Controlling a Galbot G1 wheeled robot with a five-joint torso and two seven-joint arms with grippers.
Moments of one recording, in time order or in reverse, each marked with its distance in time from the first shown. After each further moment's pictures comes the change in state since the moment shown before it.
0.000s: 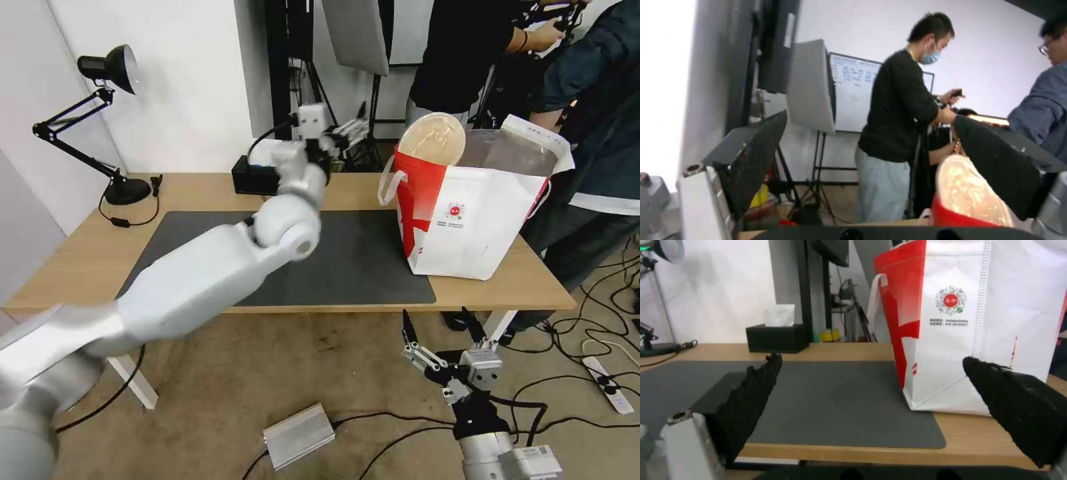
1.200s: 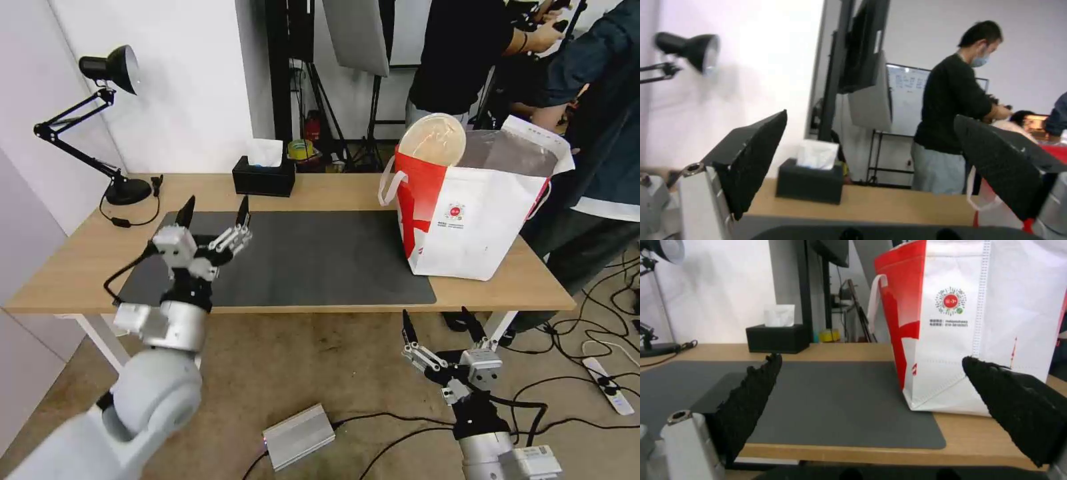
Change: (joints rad) left arm 1.186 0.054 -0.765 -0.495 0.479 -0.057 0.193; right arm 0.000 0.000 0.000 0.000 0.000 0.000 0.000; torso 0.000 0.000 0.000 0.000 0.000
